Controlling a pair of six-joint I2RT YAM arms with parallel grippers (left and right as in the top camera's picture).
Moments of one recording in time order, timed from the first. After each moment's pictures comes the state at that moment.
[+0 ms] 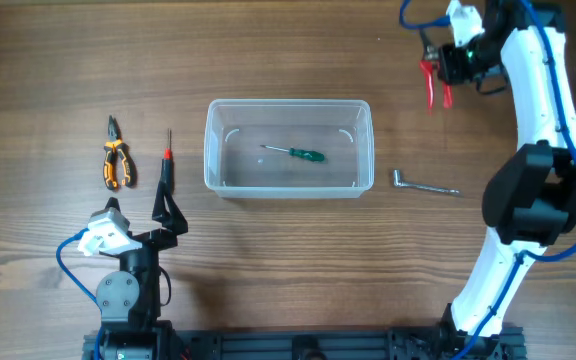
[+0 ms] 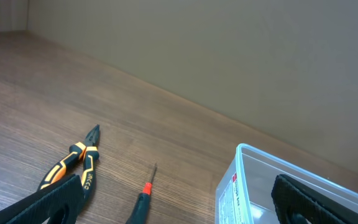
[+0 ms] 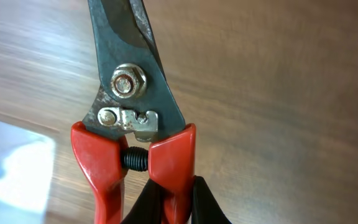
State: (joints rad) left arm -0.01 0.01 0.01 -0.05 -0.15 -0.40; right arm -0.09 2.18 2.08 -1.18 -0.18 -0.32
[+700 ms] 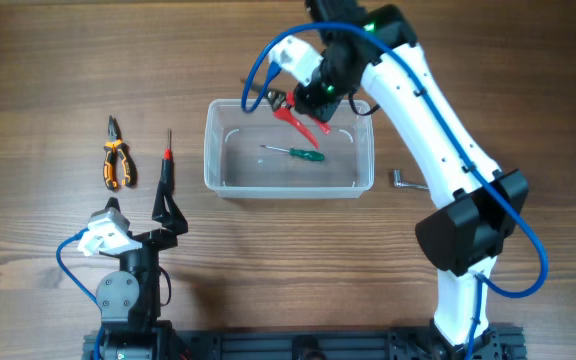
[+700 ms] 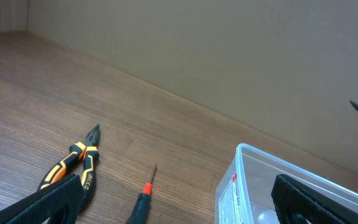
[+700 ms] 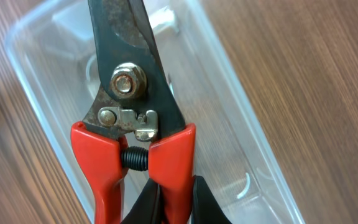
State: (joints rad) left arm -0.01 0.01 0.01 -0.05 -0.15 -0.40; right arm 0.48 2.11 2.16 -1.35 -0.25 -0.59
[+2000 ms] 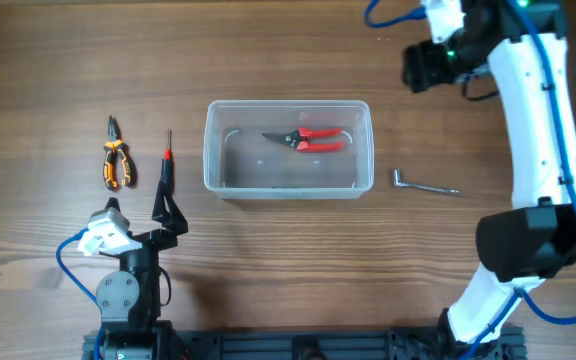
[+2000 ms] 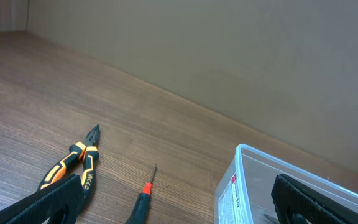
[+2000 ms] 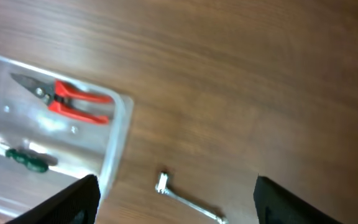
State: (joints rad) left arm -0.01 0.01 0.01 -0.05 -0.15 -0.40; right arm 0.06 1.96 2.11 -1.41 -0.10 -0.20
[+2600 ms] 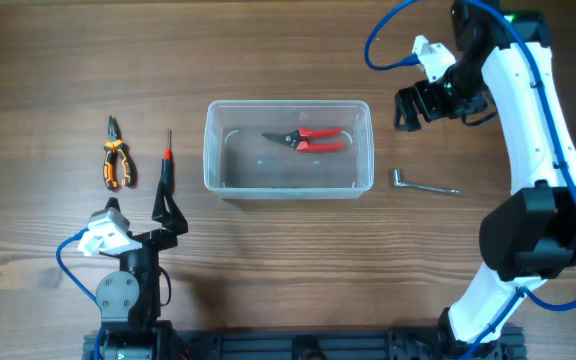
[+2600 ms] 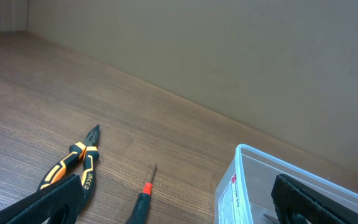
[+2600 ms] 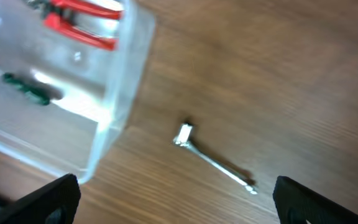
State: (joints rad) left arm -0.01 0.01 0.01 -0.05 -0.15 -0.40; right arm 0.05 1.96 1.89 -1.47 -0.20 -0.32
